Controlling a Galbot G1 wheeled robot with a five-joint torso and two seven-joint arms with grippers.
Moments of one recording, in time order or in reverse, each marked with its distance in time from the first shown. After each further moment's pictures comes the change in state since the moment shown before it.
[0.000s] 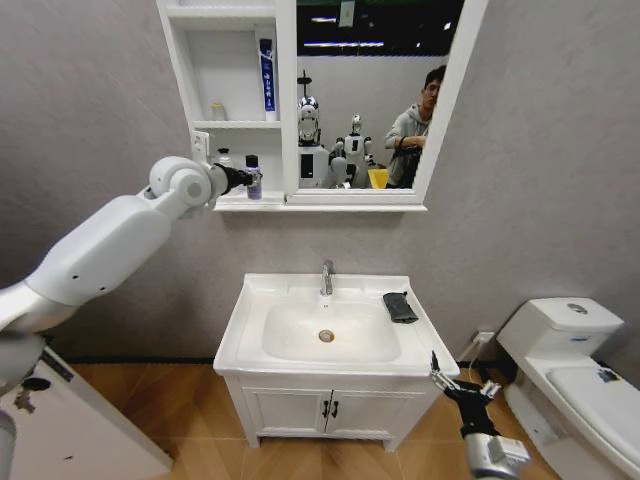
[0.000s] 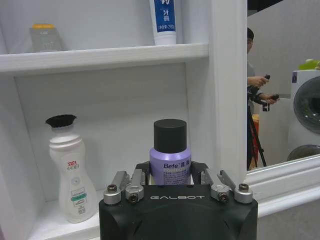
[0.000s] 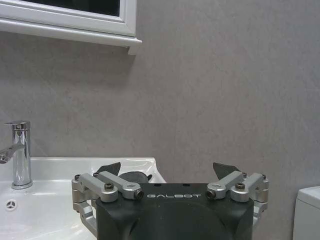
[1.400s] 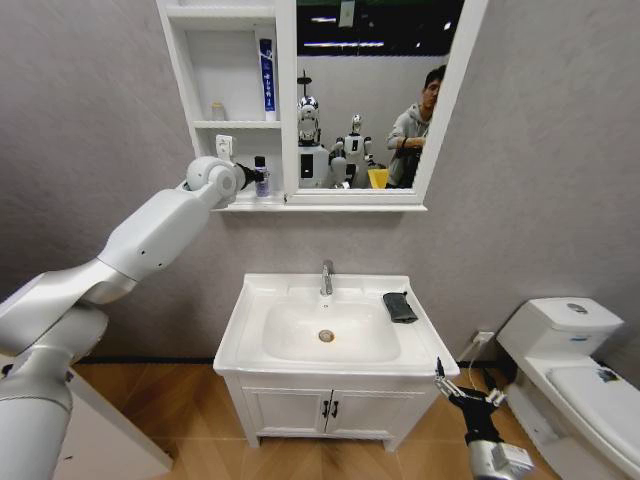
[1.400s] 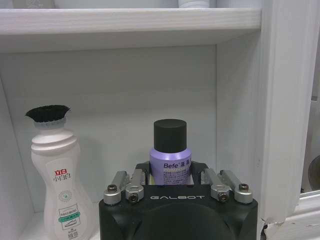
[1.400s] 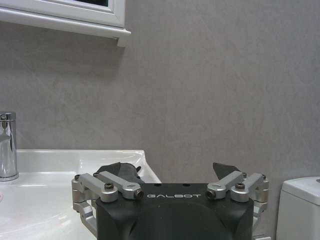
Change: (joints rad) left arm -0.009 -0.175 -0.002 0.294 0.132 -0.042 0.072; right arm -0.009 0.024 0.020 -0.032 -0.007 0.018 0.003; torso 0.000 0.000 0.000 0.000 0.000
